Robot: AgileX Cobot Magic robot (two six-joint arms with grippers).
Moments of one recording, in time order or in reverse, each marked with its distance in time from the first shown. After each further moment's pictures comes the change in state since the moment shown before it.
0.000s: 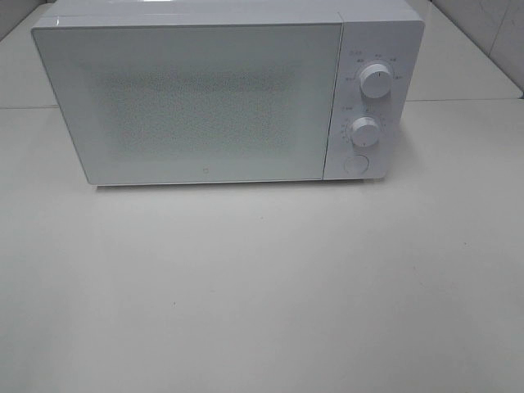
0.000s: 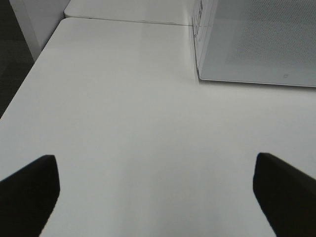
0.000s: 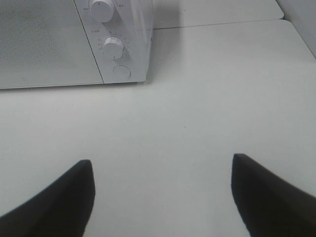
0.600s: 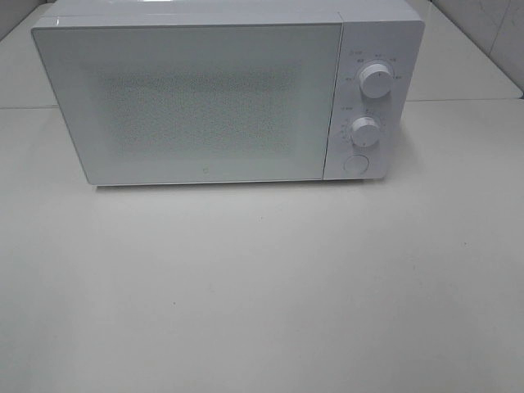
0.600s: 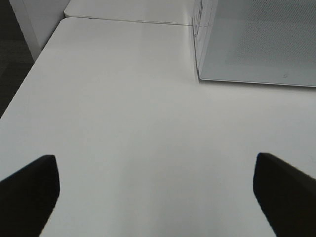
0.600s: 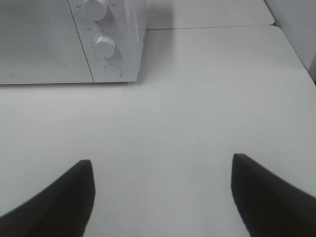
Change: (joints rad) left arm 0.000 0.000 0.000 0.000 0.000 0.000; right arm 0.000 0.000 0.000 -0.033 0.000 -0.023
